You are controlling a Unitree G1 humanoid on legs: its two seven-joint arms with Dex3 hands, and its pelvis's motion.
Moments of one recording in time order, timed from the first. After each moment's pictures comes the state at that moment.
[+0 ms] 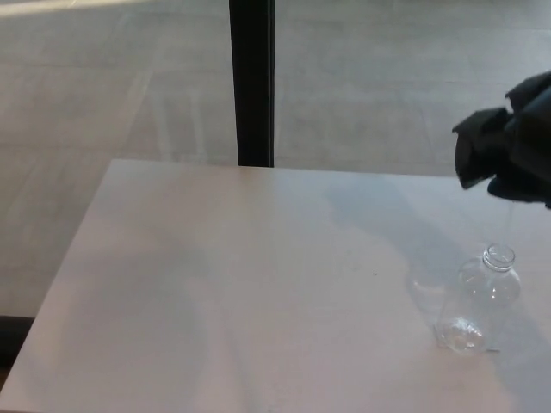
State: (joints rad) left_arm 0.06 0.67 0.34 1.29 -0.10 -0.10 -0.30; right_arm -0.69 -0.96 0.27 0.10 -0.70 -0.41 0.05
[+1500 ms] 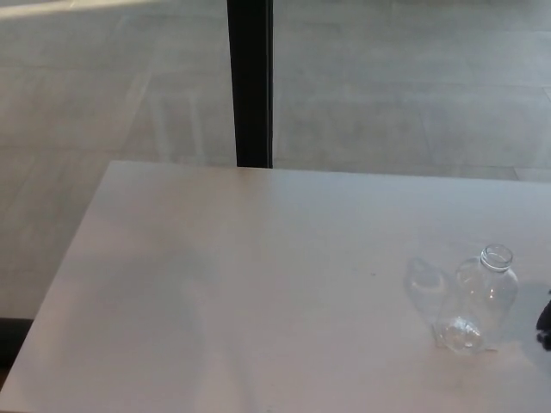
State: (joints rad) left_arm 0.09 0.65 0.35 1.30 -0.10 -0.12 -0.30; right_arm -0.23 -0.84 0.18 0.53 -0.67 -0.50 -0.13
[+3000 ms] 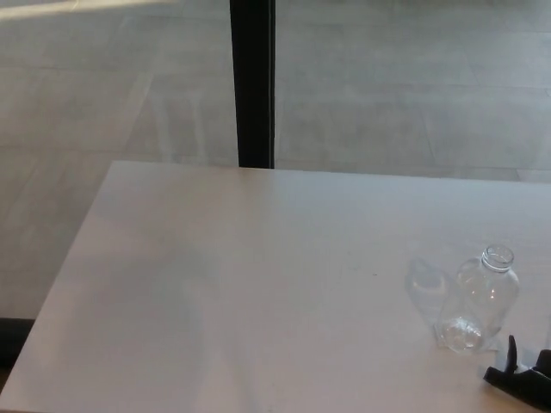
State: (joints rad) left_arm 0.09 0.65 0.34 1.30 -0.10 -0.13 -0.30; right_arm -0.01 -1.06 -0.30 0.37 -0.42 -0.28 0.28
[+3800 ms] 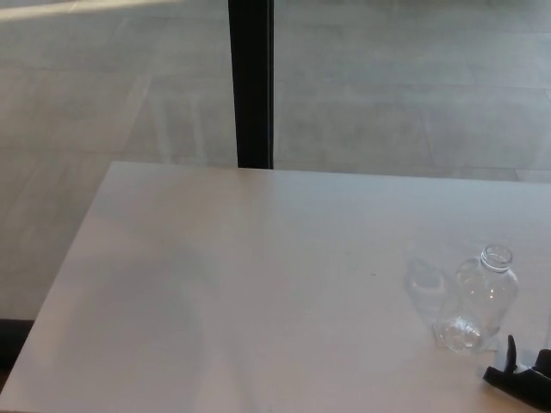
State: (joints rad) left_arm 0.07 0.65 0.34 1.30 -0.10 -0.13 -0.30; right_arm -0.01 -0.77 -0.85 0.89 -0.15 -0.23 0.21
